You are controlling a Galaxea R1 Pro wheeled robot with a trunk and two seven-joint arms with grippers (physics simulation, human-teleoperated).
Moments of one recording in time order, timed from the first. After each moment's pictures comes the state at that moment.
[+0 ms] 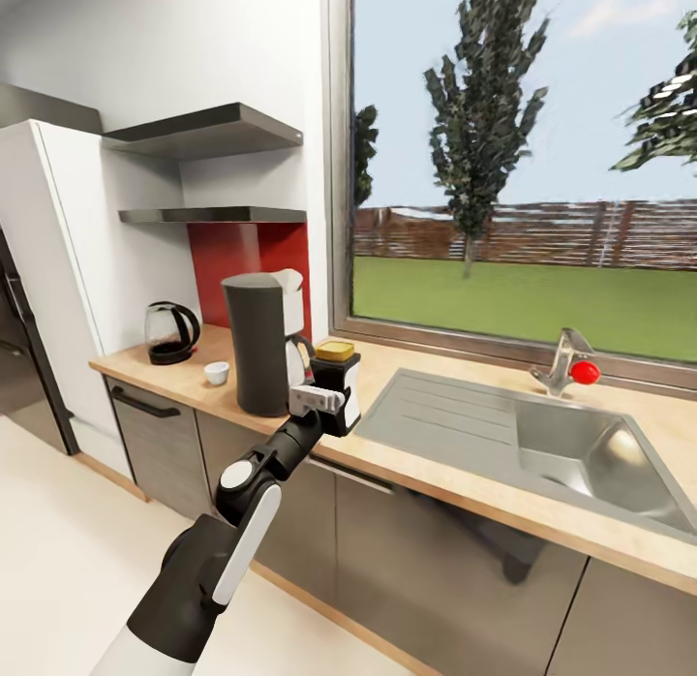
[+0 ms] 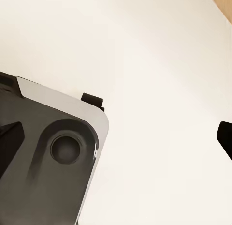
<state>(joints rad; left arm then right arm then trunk) -0.50 -0.08 -0.36 -1.46 0.27 0.22 -0.10 -0.05 -0.08 0.19 -0.06 0.15 -0.20 0.00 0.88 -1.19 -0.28</state>
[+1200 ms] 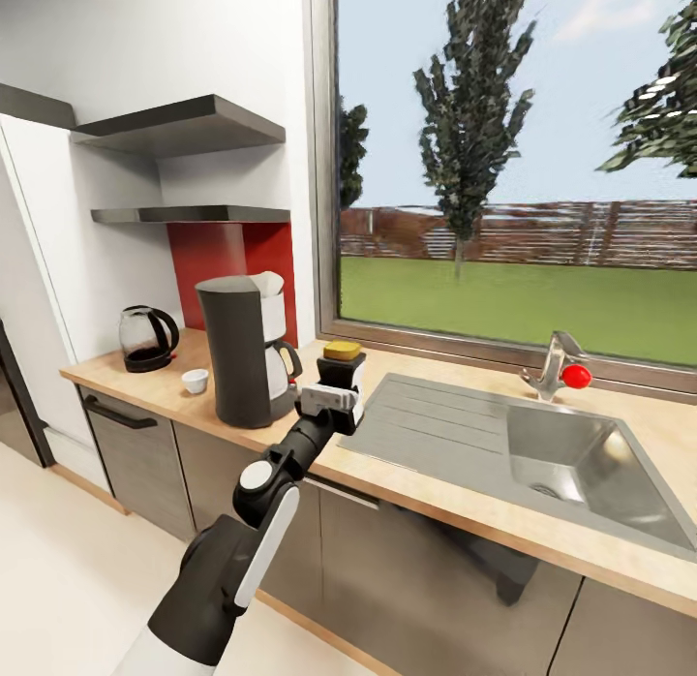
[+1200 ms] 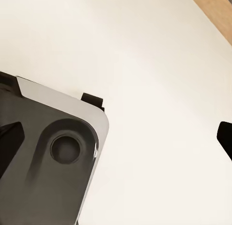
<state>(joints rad) -0.50 -0.14 -0.38 -1.45 0.17 0.23 -0.03 -0.05 -0.08 0.19 -0.06 0.15 -0.20 0.00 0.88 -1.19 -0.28</state>
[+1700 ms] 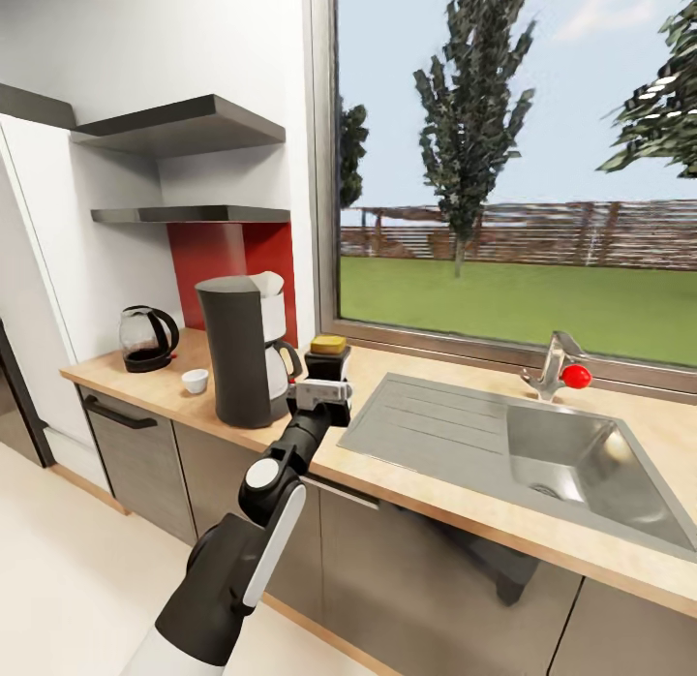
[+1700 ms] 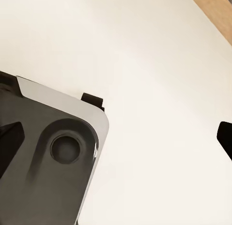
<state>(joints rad) -0.51 -0.17 -0.38 -1.46 0.12 0.24 0.12 -0.05 -0.08 0.19 -0.06 0.15 -0.20 0.00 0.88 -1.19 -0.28</state>
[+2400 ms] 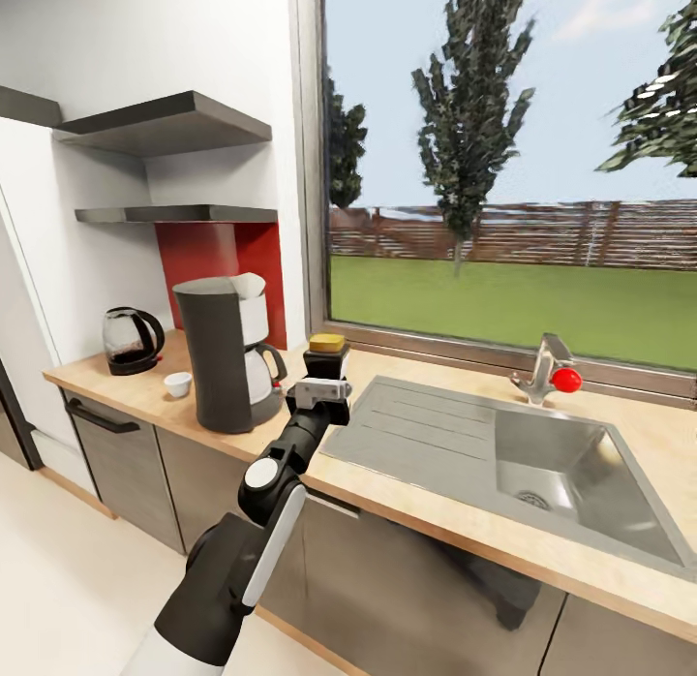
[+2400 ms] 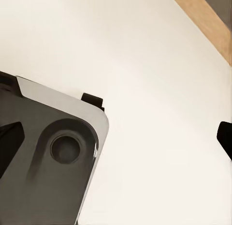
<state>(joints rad) -0.51 -0.17 -0.37 -1.46 0.12 0.23 0.12 -0.05 -0.08 0.19 -0.06 0.15 -0.20 0.00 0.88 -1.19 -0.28</state>
